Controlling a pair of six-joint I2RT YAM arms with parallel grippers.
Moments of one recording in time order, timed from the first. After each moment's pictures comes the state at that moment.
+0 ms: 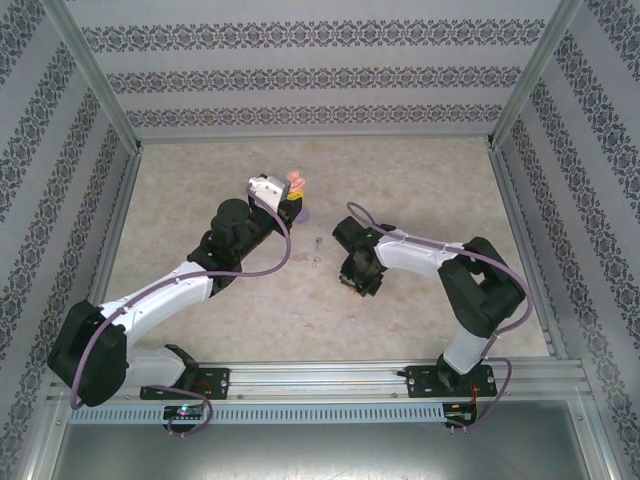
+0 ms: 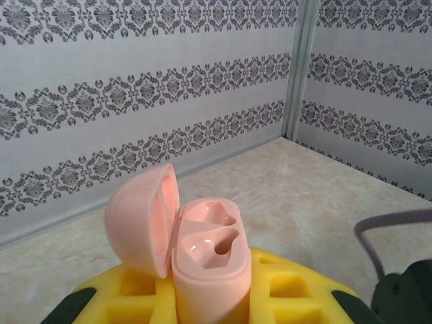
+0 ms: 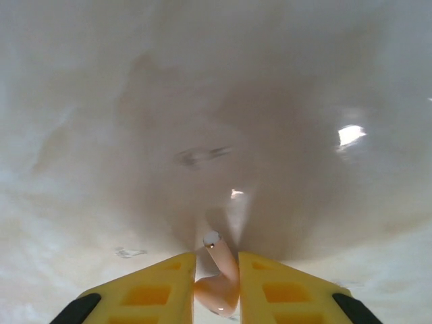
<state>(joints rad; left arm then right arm) -0.58 1.26 0.78 0.43 0.02 0.00 0.67 1.74 1.03 -0.73 -0.11 1.29</state>
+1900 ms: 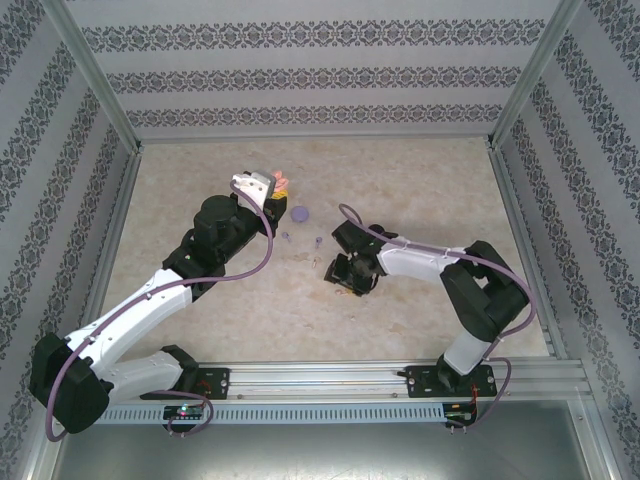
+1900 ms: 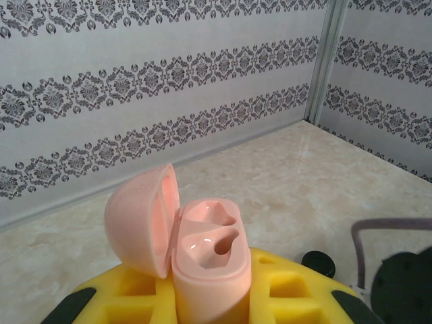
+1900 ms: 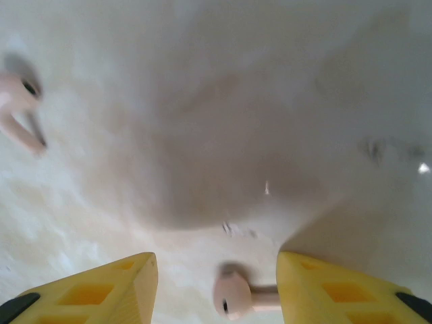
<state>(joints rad) -0.57 1.11 0.85 0.11 -0.05 -0.01 0.70 1.68 0.92 -0.50 -0.22 1.11</state>
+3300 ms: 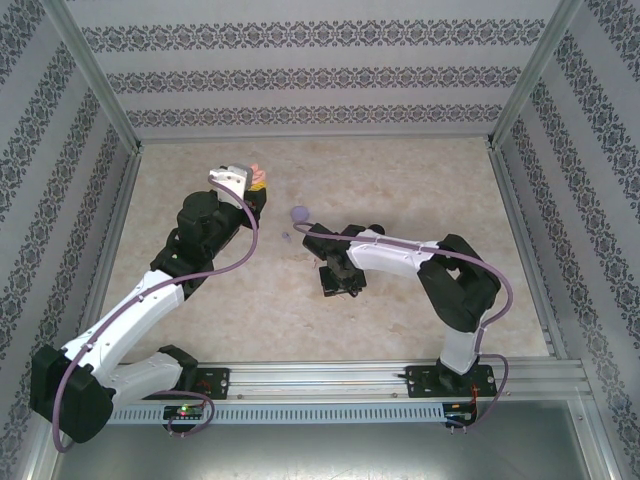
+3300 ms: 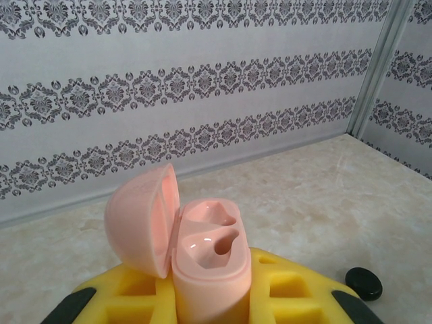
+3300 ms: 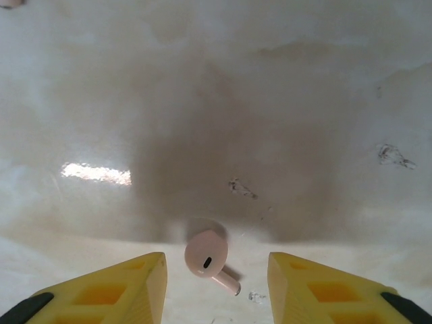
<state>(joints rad) -0.44 1.07 0.83 0.11 -0.04 -0.03 0.83 1.84 1.19 -0.87 0.00 0.70</state>
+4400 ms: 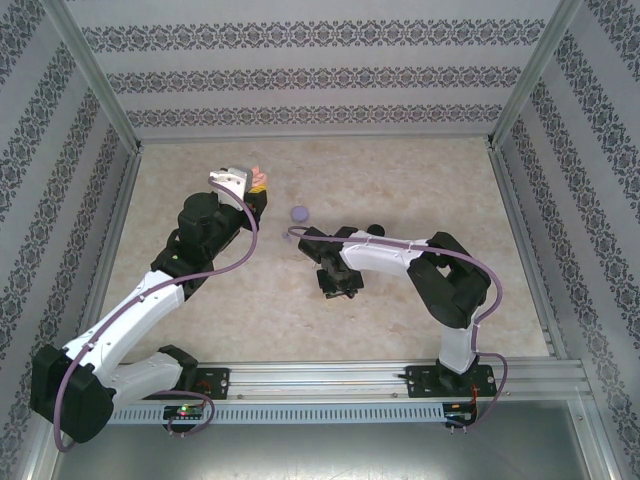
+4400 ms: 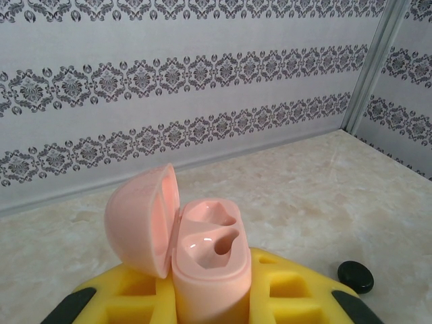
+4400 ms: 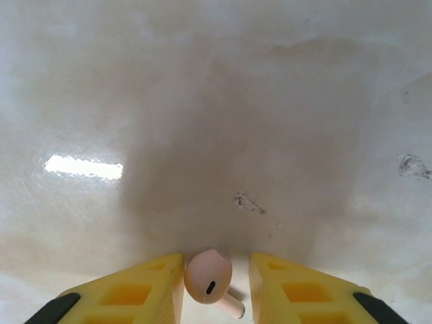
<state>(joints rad) -0.44 1.07 0.81 0.11 -0.02 -0.06 0.84 1.89 1.22 -0.89 0.03 0.70</state>
